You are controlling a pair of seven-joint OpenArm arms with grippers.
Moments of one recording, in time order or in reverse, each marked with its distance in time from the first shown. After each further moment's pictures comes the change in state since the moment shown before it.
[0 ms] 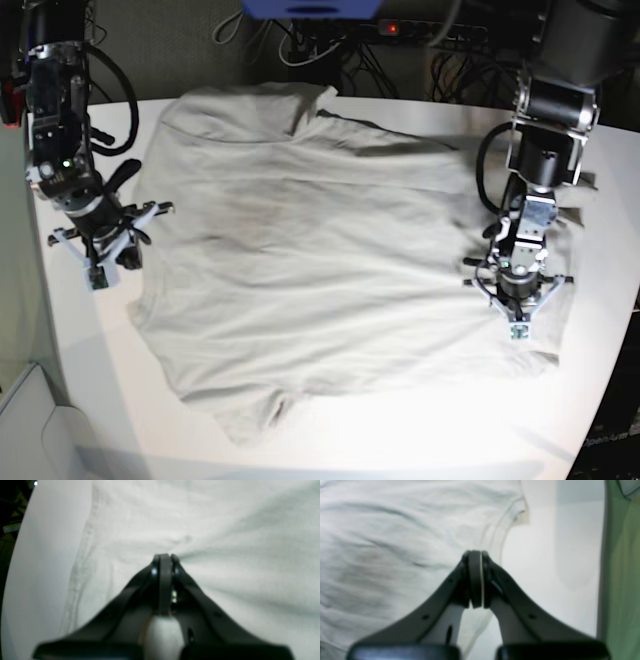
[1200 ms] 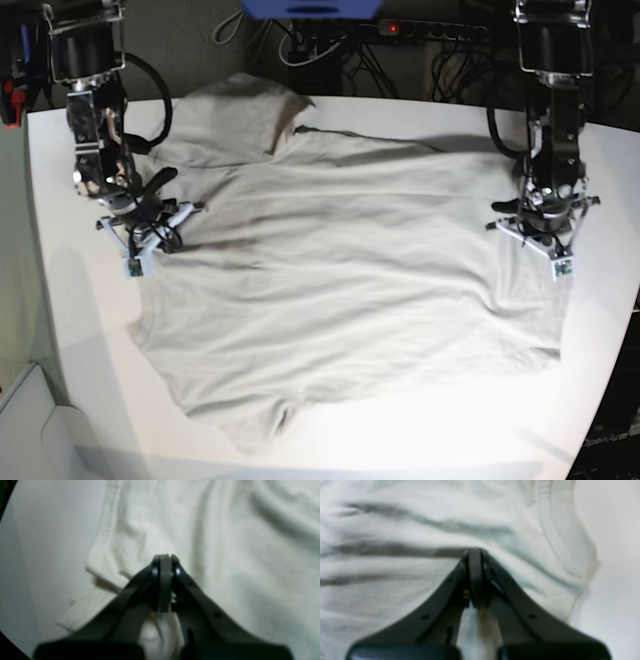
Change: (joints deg) left arm 29.1 -1.1 -19.5 49.0 -1.7 0.0 30.1; right arm 8.3 -4.0 -6.8 -28.9 2.1 0.1 13.6
